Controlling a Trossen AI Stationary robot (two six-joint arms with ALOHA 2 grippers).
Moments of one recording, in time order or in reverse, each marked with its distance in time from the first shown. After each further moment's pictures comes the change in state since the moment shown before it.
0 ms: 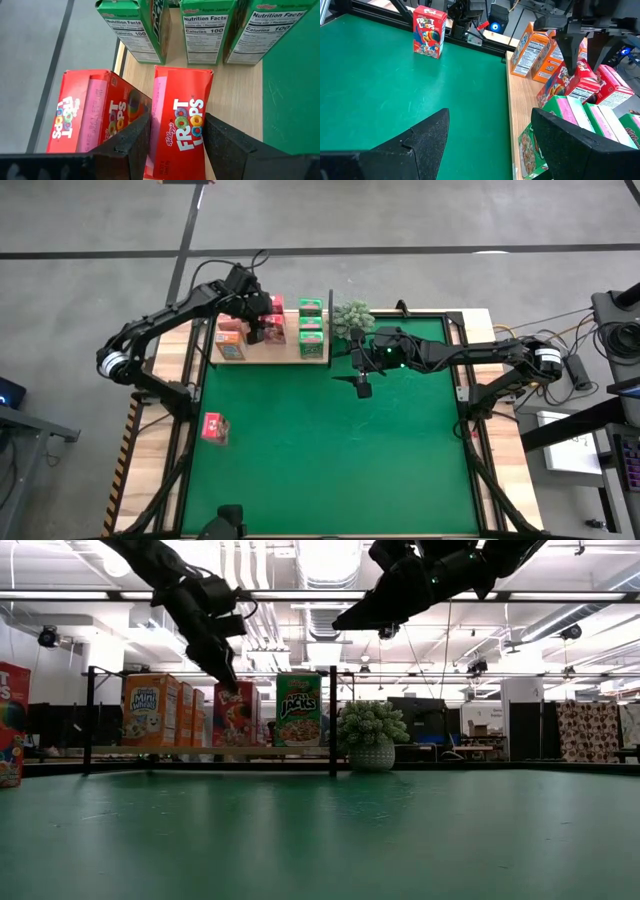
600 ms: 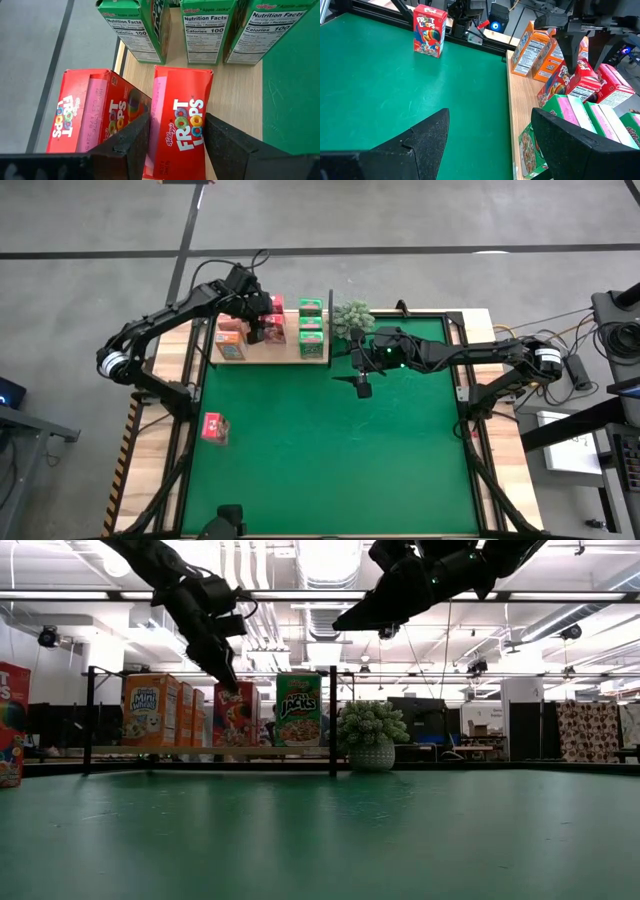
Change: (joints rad) left arm 0.000 0.000 0.002 -0.003 -0.004 -0.005; right arm 0.000 0.000 0.000 -0.005 0.000 0.000
